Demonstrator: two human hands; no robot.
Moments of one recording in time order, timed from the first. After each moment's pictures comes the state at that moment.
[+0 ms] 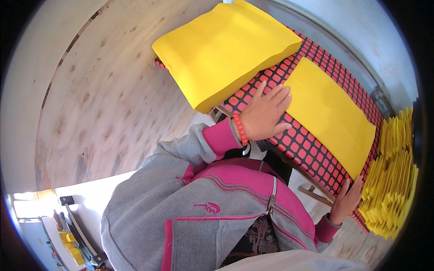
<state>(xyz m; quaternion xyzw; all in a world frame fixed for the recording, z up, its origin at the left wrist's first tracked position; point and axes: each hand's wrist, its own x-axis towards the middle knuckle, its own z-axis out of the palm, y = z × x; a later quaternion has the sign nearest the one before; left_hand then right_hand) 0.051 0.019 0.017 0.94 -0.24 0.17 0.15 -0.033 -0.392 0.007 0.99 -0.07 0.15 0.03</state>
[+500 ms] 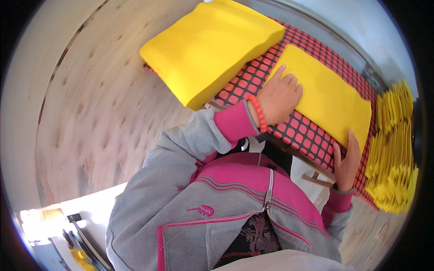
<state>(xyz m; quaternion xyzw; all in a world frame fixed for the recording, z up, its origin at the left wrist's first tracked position) 0.078 -0.019 0.051 0.93 -0.32 0.18 0.04 0.008 -0.338 0.033 0.95 0.17 0.22 -0.14</state>
